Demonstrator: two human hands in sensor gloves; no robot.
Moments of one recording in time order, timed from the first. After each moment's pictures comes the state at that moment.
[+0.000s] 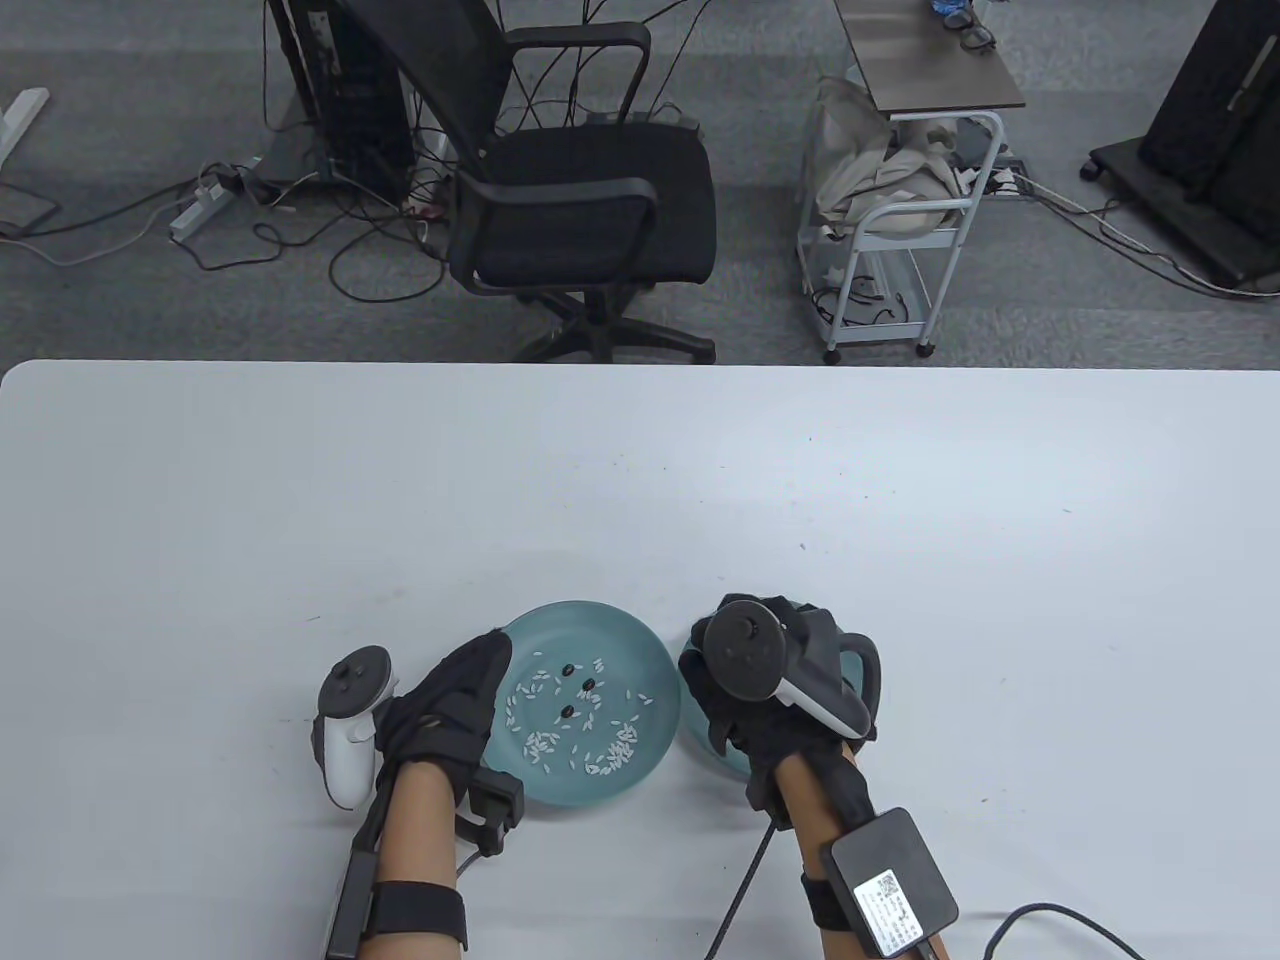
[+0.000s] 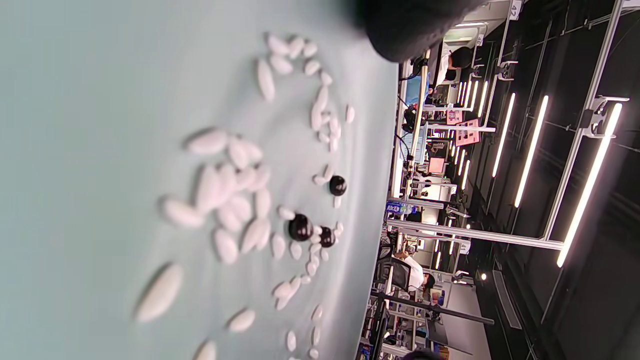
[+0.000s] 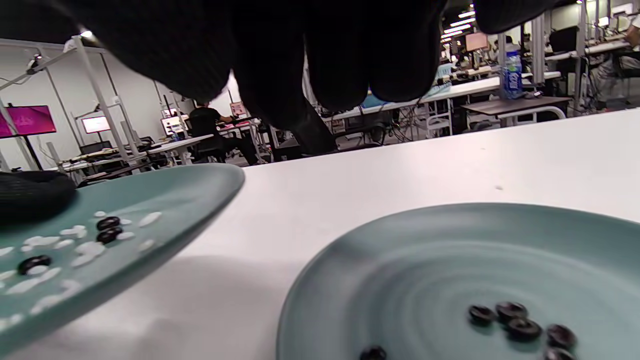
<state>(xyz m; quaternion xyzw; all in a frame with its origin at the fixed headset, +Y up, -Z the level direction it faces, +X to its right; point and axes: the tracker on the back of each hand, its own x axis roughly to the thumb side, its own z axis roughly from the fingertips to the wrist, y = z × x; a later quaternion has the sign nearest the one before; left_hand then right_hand) -0.225 -0.769 -0.292 -0.20 0.09 0.67 0.71 0.072 -0.653 -0.298 0.13 0.00 0.98 0.12</state>
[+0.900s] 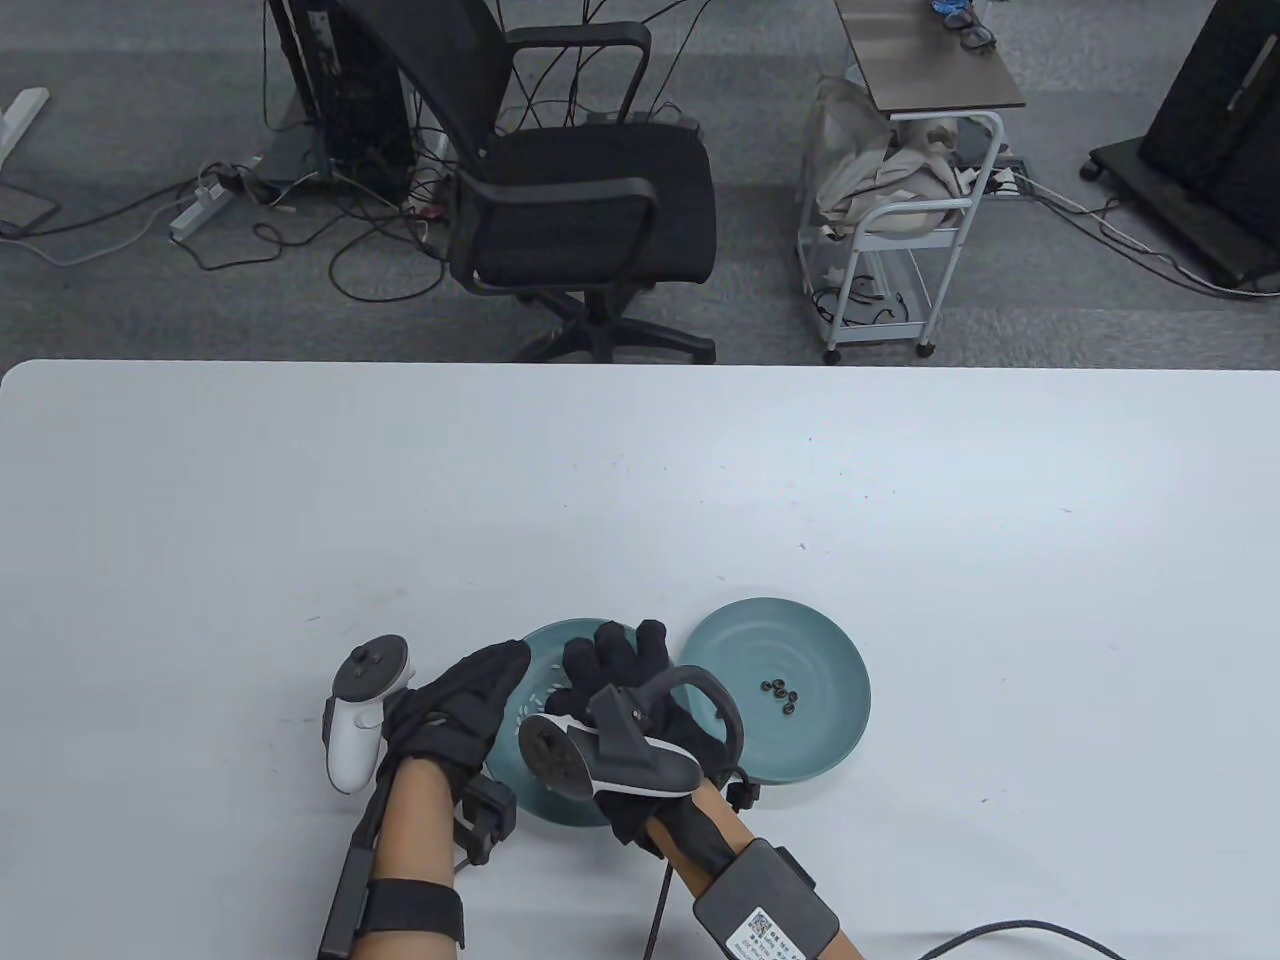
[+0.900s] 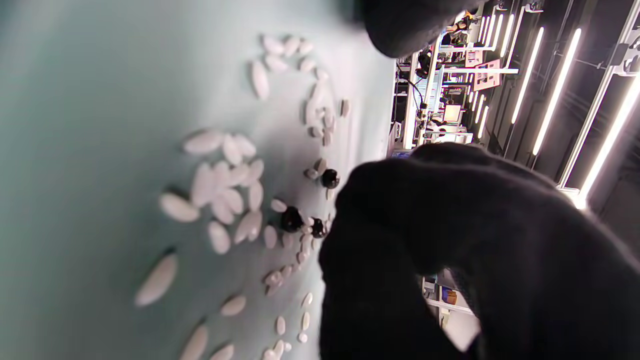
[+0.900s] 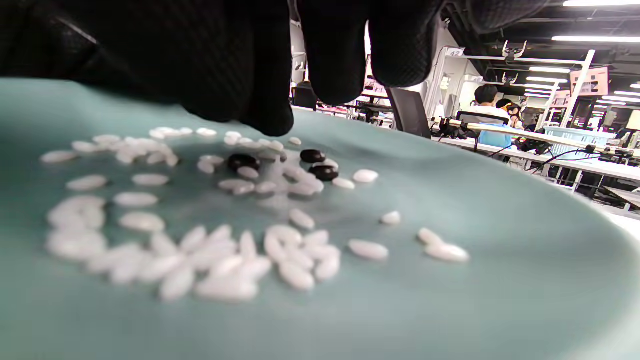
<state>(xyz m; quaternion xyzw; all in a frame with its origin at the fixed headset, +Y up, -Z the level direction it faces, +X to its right) -0.216 -0.769 -0.298 -0.26 0.04 0.66 0.70 -0.042 -0.674 -0.260 0.29 -0.02 0.95 -0.05</state>
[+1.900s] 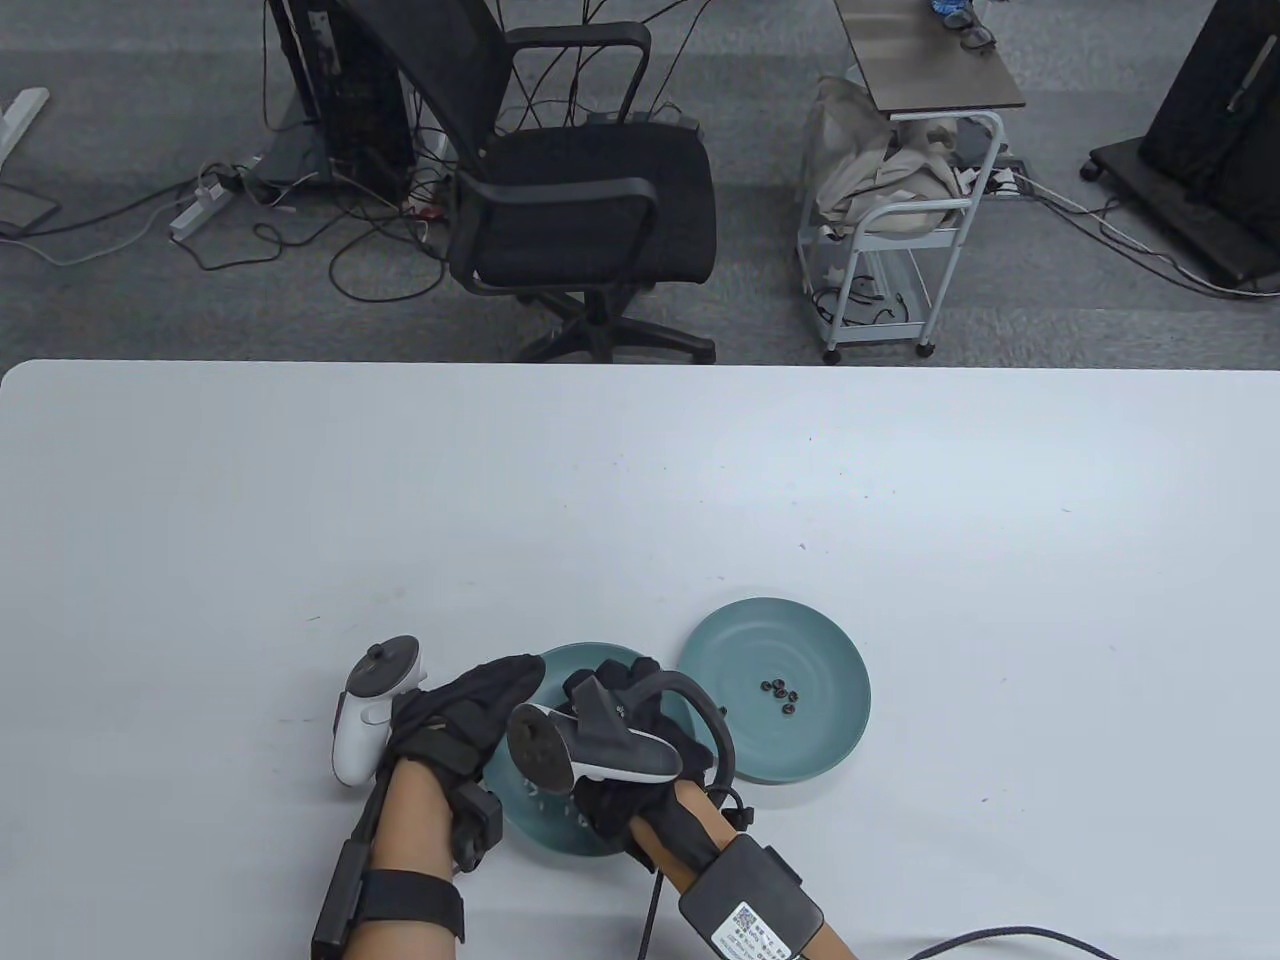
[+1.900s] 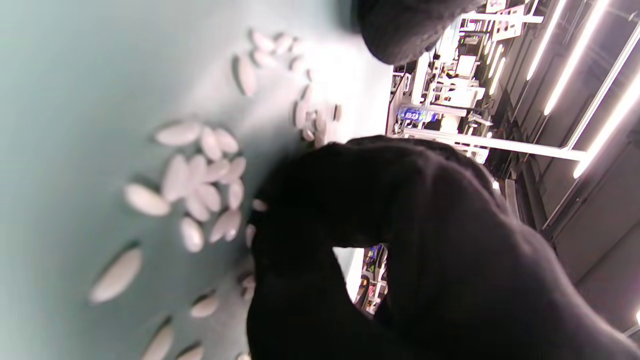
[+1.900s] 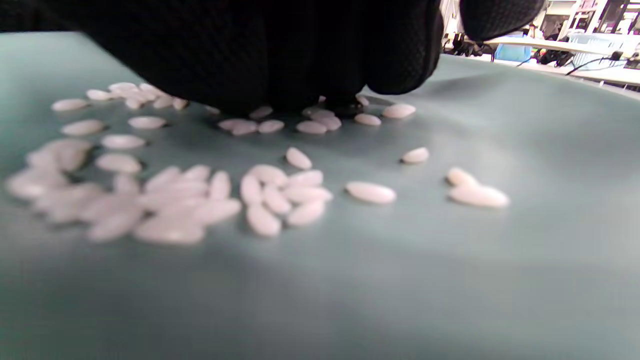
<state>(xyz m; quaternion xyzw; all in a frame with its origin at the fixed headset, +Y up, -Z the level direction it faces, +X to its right) -0.213 -0.780 -0.300 -0.33 -0.01 0.66 0.67 -0.052 -0.692 -0.263 0.29 0.10 0.95 -0.04</state>
